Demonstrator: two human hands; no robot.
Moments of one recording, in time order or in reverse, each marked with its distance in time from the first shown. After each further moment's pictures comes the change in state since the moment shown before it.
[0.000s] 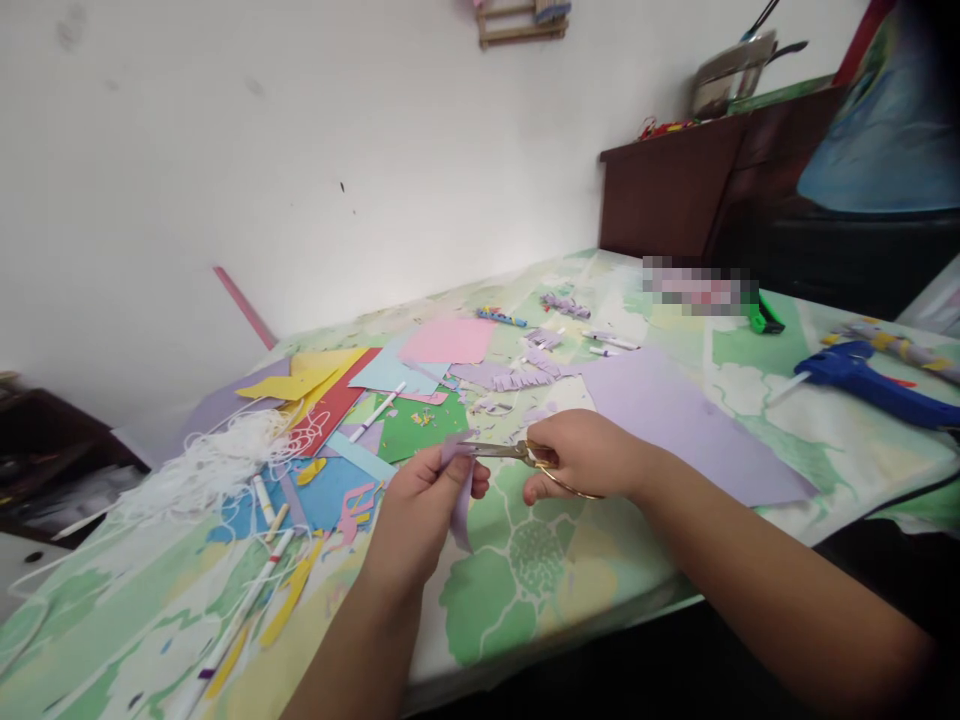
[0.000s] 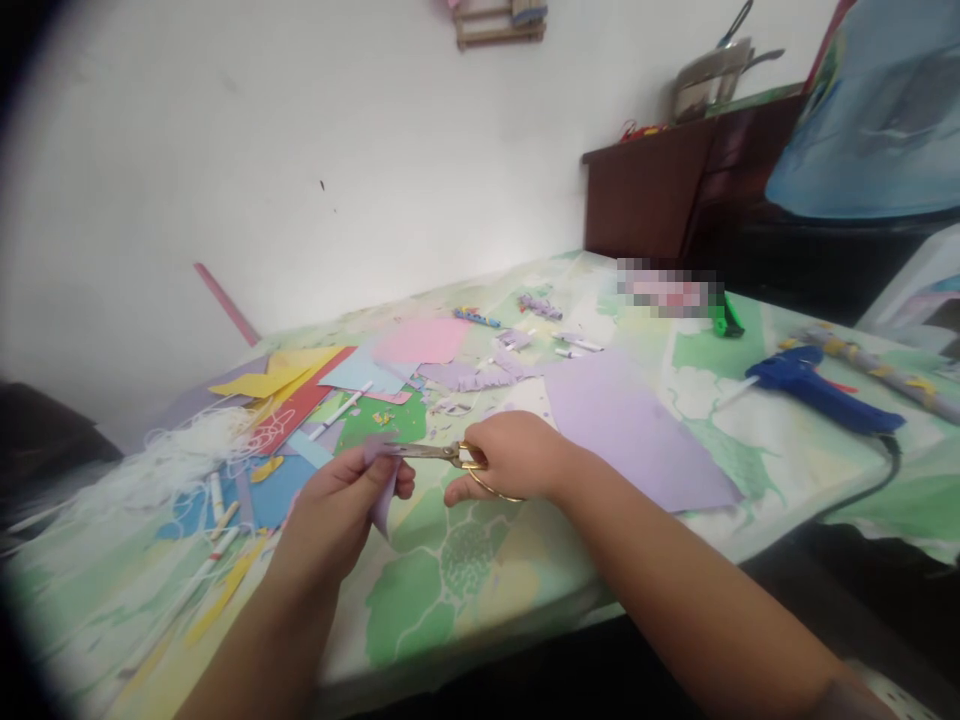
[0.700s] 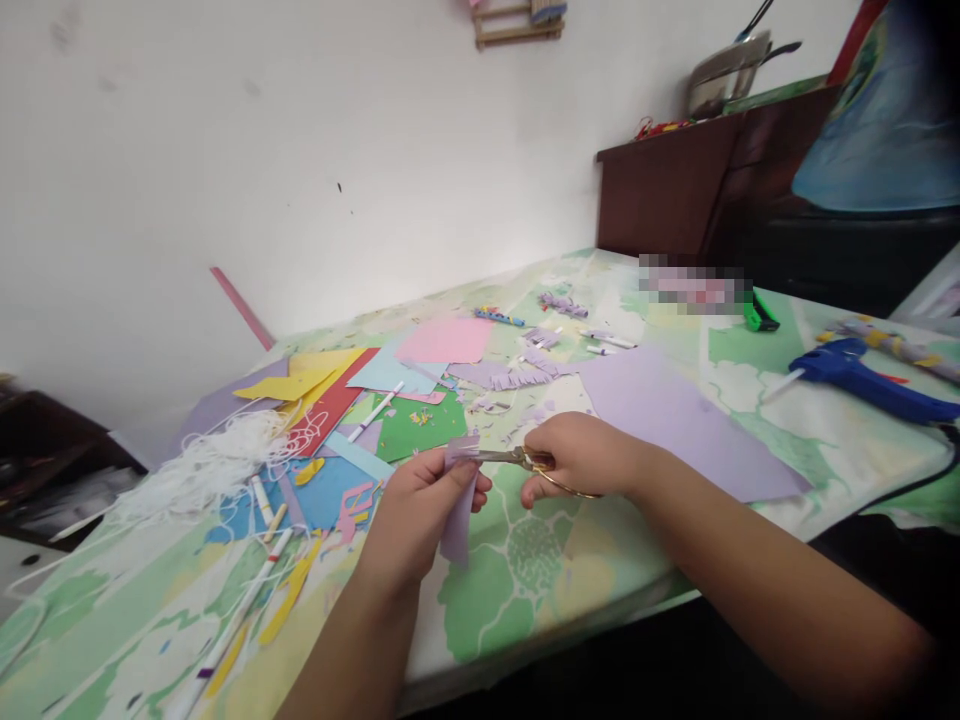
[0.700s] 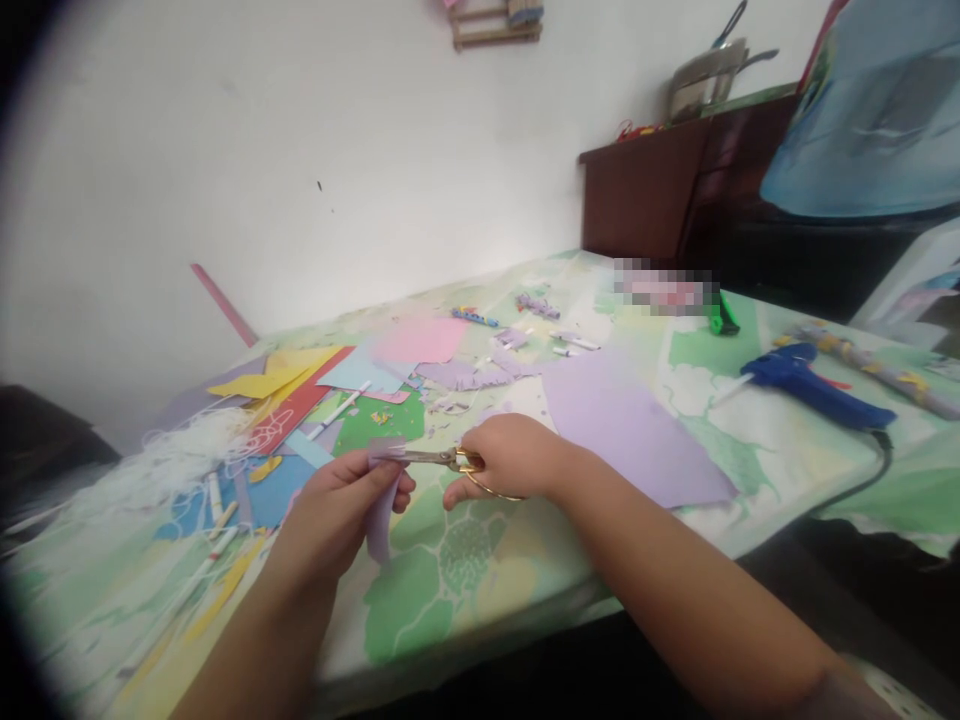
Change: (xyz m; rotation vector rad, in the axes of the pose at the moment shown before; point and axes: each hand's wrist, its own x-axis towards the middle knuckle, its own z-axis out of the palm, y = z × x) left_hand 0.000 -0.002 -0.001 -0.139 -0.081 -0.117; right_hand 0.001 0.002 0.005 -0.003 -0.046 -0.066
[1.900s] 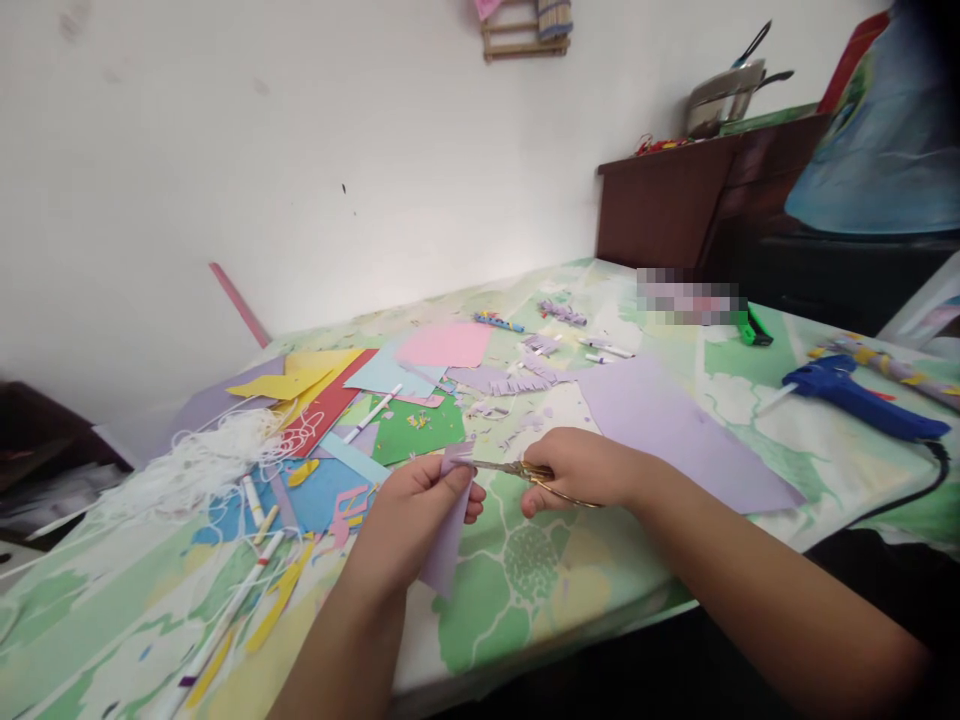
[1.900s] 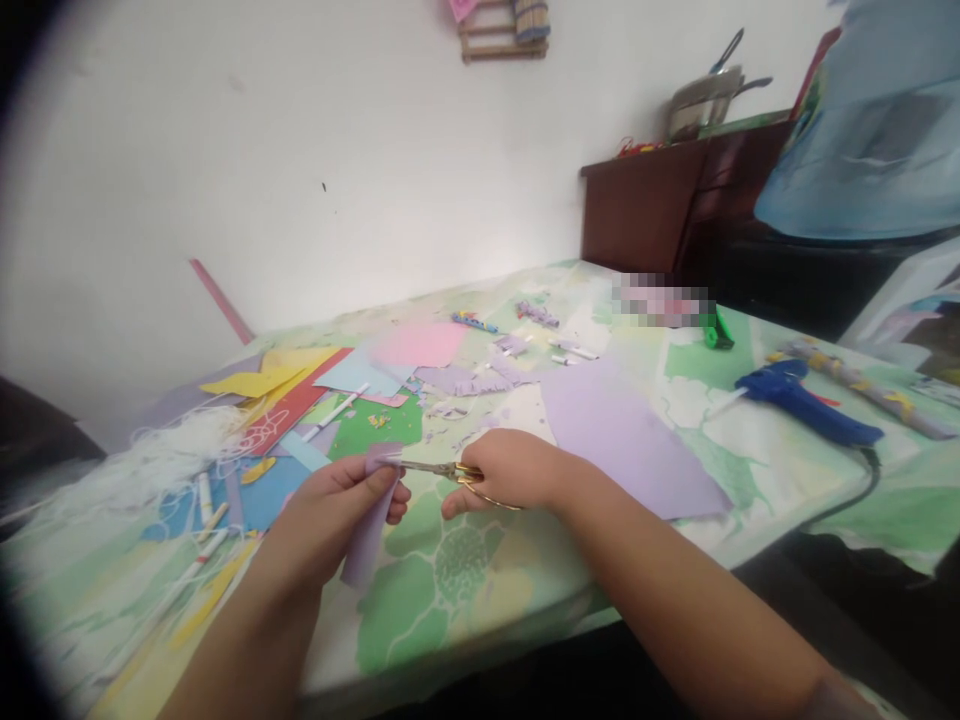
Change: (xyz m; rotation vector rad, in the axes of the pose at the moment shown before) left_hand -0.002 0.005 -0.004 0.102 -0.018 -0.081; right_hand 0.000 0.000 0.001 0.128 -0.084 -0.040
